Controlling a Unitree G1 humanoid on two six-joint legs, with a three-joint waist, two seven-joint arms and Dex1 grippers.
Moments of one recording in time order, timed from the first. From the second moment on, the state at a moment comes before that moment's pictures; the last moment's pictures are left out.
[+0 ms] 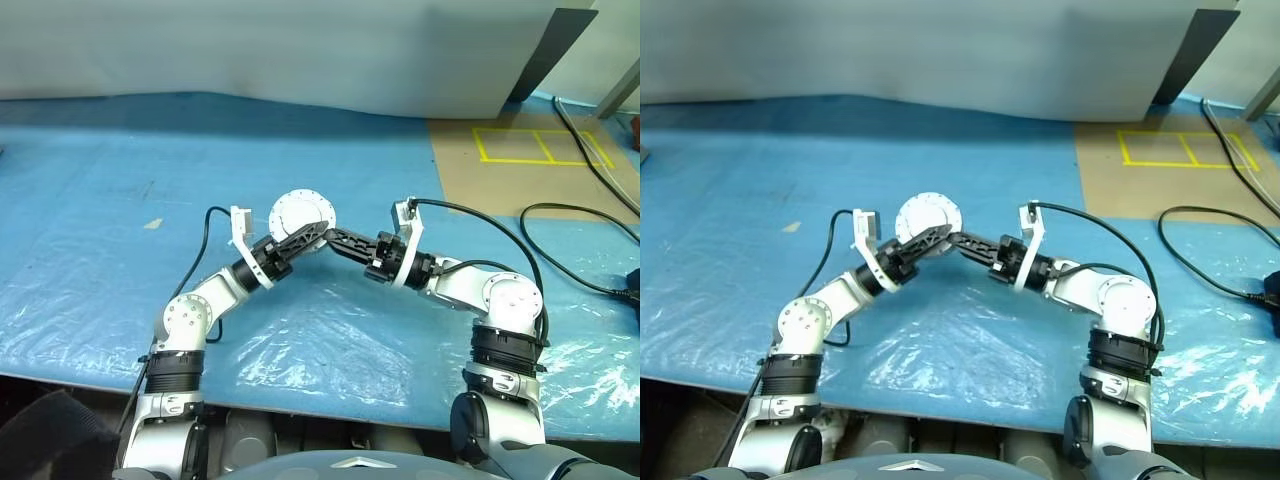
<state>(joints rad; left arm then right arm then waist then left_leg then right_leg) -0.37 0.10 0.18 0.04 -0.99 0.84 -0.70 -0.47 -0.13 -0.38 -0.01 1.31 1.41 0.20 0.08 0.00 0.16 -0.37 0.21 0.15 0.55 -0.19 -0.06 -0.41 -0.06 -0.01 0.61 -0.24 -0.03</state>
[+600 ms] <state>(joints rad) -0.38 0.08 0.23 0.09 -1.04 0.84 -0.66 -0.45 -0.13 -0.34 -0.01 1.34 1.36 0.17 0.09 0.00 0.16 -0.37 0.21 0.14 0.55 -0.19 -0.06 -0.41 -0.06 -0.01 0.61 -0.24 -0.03</state>
